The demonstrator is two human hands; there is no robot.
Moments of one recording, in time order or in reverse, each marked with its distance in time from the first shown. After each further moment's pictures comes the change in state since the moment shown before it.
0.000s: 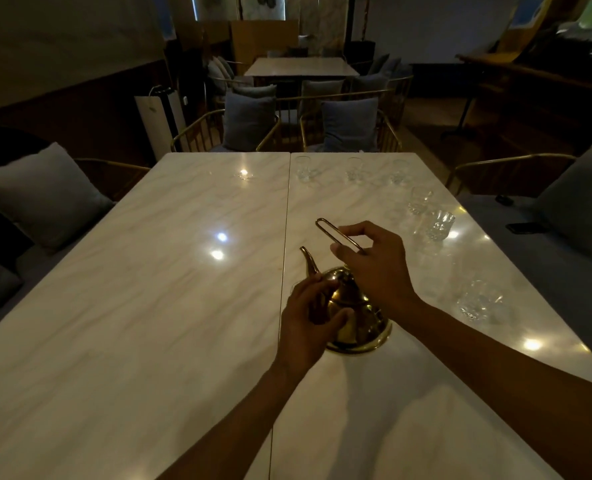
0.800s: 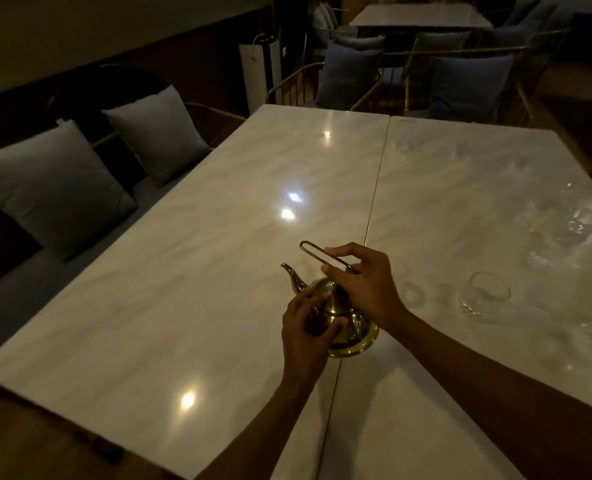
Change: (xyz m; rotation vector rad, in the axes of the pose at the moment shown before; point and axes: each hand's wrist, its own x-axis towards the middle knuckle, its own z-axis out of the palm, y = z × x) left_hand -0.074 -0.073 -0.076 0.153 0.411 -0.279; right_hand -0.043 0.037 0.134 0.185 -0.430 0.036
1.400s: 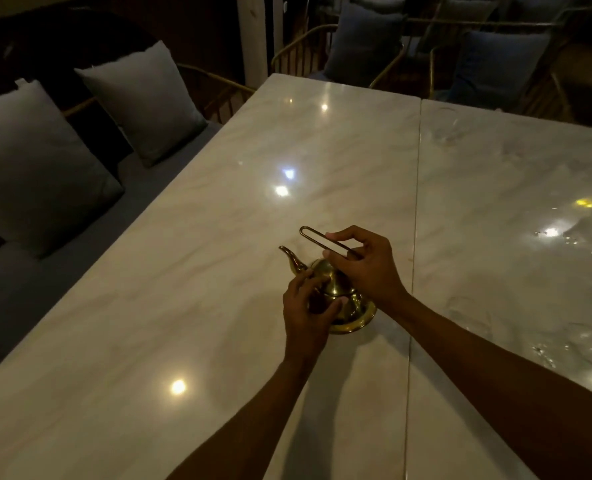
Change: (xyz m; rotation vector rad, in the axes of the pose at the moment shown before) left_hand 0.164 -0.082 -0.047 0.036 0.031 0.016; right_hand 0.148 0.042 0.109 -0.074 -0.030 -0.025
